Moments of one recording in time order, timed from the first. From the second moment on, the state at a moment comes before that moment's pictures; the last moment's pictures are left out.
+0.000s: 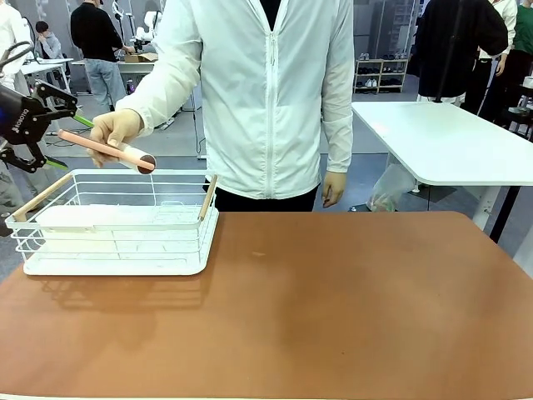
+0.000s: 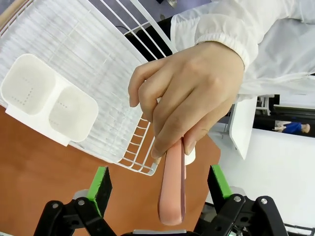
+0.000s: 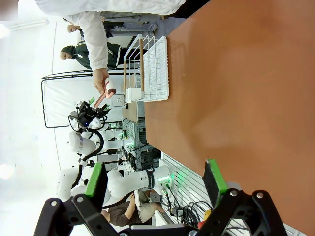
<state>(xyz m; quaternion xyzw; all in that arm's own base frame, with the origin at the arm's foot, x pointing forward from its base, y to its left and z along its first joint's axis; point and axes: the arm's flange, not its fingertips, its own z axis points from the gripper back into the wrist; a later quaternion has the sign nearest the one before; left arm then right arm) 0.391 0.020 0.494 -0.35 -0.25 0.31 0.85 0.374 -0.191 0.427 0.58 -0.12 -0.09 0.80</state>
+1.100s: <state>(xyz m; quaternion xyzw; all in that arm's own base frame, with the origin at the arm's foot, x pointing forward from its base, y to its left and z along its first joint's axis) 0.399 0.004 0.482 -0.39 -0.25 0.33 0.82 0.374 -0.192 0.427 0.58 -0.12 -0.09 0.80</state>
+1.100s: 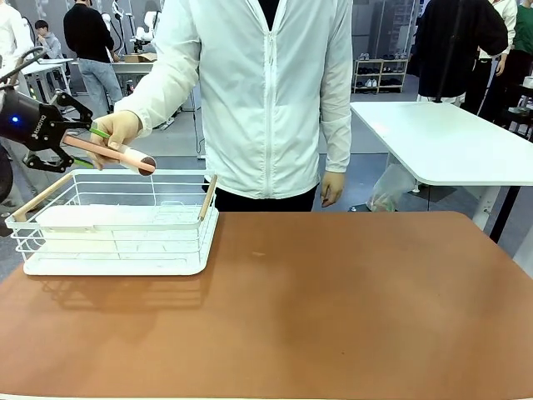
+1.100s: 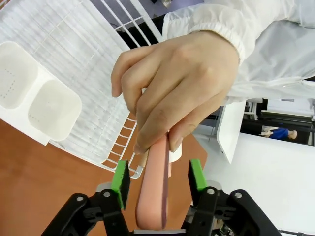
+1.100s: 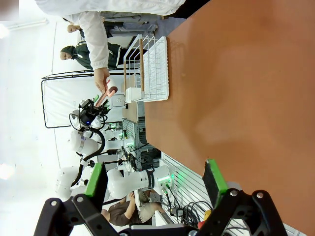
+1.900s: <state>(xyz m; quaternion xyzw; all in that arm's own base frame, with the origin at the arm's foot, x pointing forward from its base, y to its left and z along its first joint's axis) 0.403 0.009 0.479 -0.39 -0.27 0.33 0.82 0.374 -0.192 0.427 0.58 -0.12 -0.09 0.80</state>
